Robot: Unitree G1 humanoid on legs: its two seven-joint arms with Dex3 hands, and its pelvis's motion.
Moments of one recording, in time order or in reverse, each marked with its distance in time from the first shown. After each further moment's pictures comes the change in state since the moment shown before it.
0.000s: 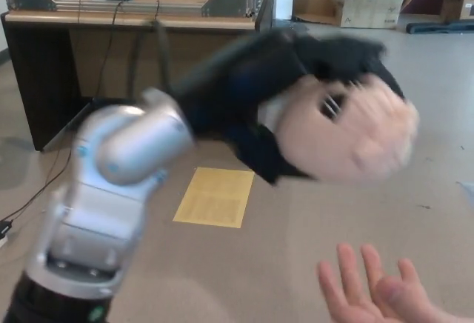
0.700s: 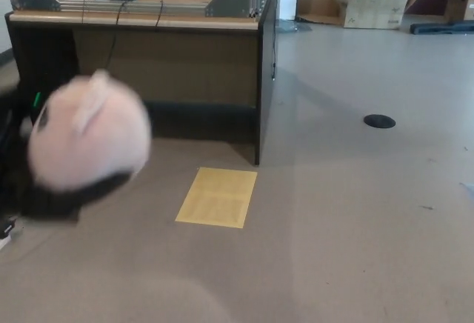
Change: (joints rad) left_arm 0.539 -0.050 0.566 -0.075 -0.280 0.206 0.023; right_arm 0.008 0.006 0.012 0.000 -0.012 -0.007 -0.009
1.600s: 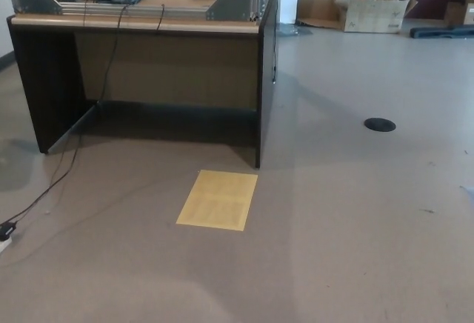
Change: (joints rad) left_arm 0.488 0.035 0.123 0.679 -0.153 -0.195 0.046; right_arm 0.095 -0.015 -0.004 -0.016 0.002 -0.041 -0.037
